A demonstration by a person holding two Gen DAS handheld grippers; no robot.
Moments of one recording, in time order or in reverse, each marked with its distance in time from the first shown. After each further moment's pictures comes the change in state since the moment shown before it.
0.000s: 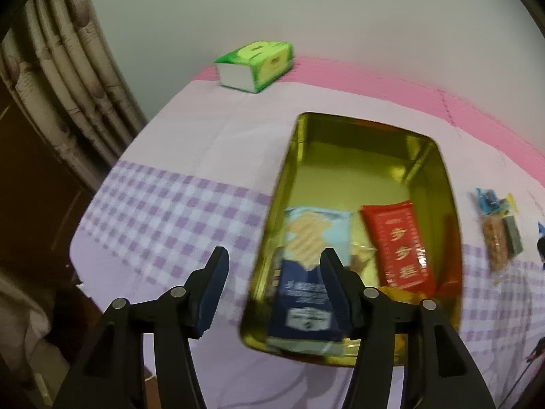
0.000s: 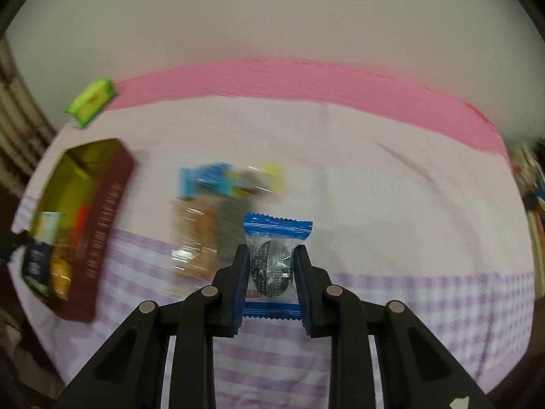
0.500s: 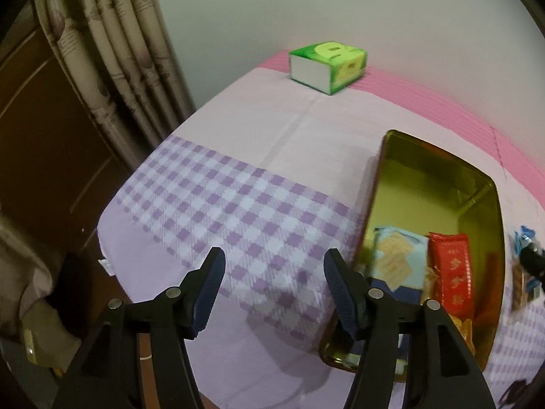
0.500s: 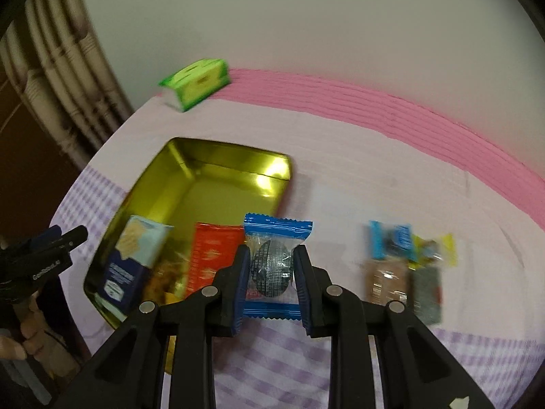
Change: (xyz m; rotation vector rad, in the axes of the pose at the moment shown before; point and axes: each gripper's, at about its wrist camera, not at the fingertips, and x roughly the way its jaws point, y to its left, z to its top) left arm 0.011 0.060 0.003 -0.181 0.016 0.095; right arm 0.012 0.159 0.031 -0.228 -0.010 0.192
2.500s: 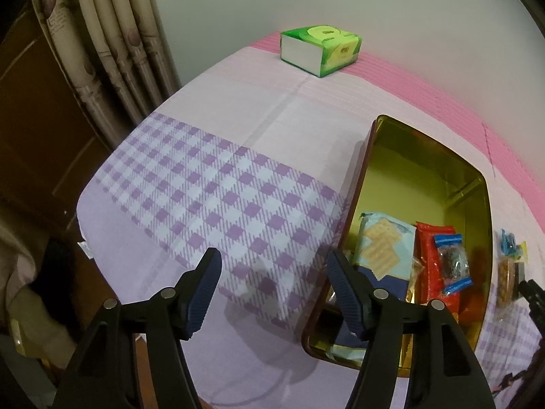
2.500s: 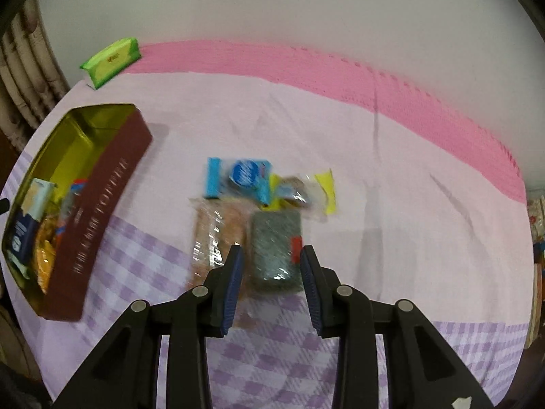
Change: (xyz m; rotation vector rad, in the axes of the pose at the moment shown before) left arm 0.008 -0.004 -0.002 -0.028 0.075 -0.087; right arm 0.006 -0.125 -0.044 0.070 0.094 -0.200
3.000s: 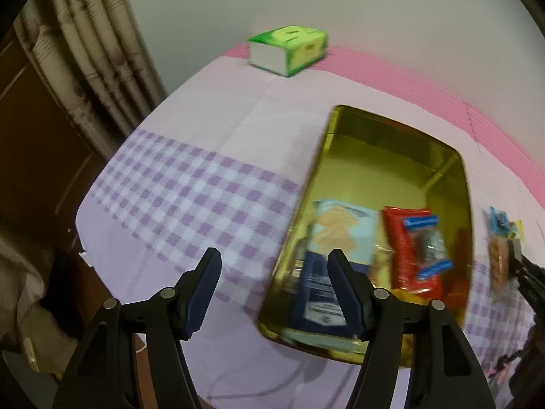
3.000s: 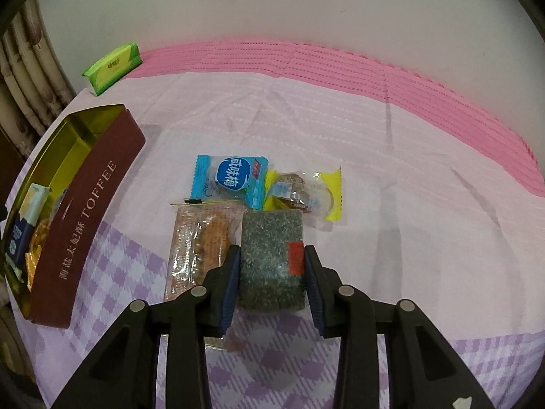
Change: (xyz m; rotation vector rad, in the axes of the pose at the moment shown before) left arm -0.018 -0.046 -0.008 0.099 -0.006 0.007; right arm 0.026 -0.013 -0.008 0.022 -0.042 0.081
